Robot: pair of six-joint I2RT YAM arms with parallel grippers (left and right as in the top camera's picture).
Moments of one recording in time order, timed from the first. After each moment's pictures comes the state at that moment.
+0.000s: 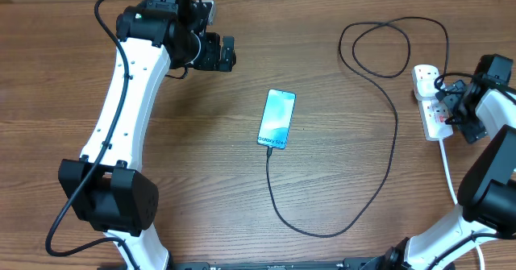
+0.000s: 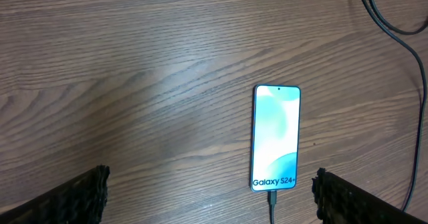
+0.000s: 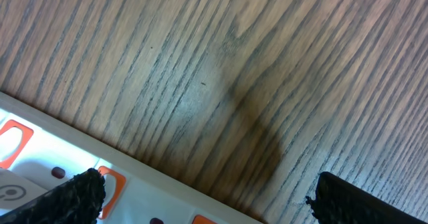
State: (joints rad) left arm -0.19 1.92 1.94 -1.16 0.25 -0.10; right arm -0.46 1.94 1.28 -0.56 0.18 0.62
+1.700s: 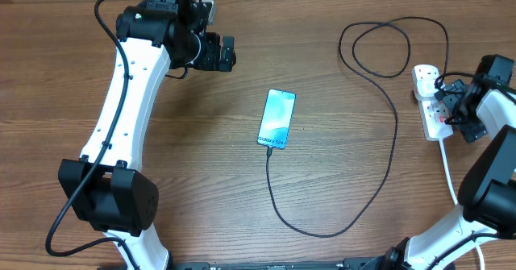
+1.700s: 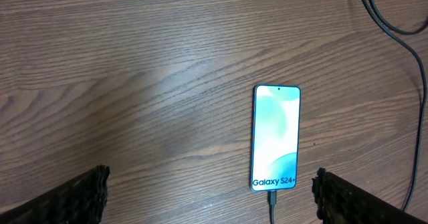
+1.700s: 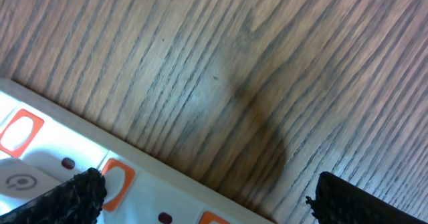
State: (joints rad) left arm -0.19 1.92 1.94 -1.16 0.25 -0.10; right arm -0.47 1.94 1.28 -0.56 0.14 0.59
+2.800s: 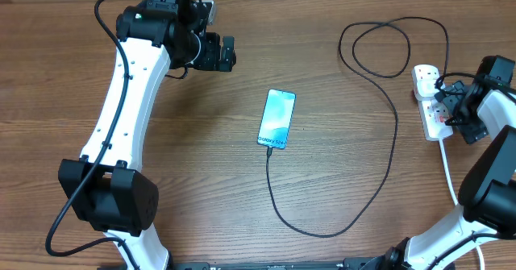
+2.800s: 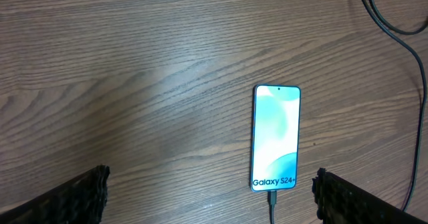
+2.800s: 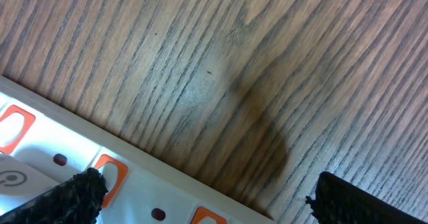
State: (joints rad) left arm -0.19 1.92 1.94 -1.16 0.25 -0.10; right arm -0.47 1.94 1.28 -0.57 0.13 0.59
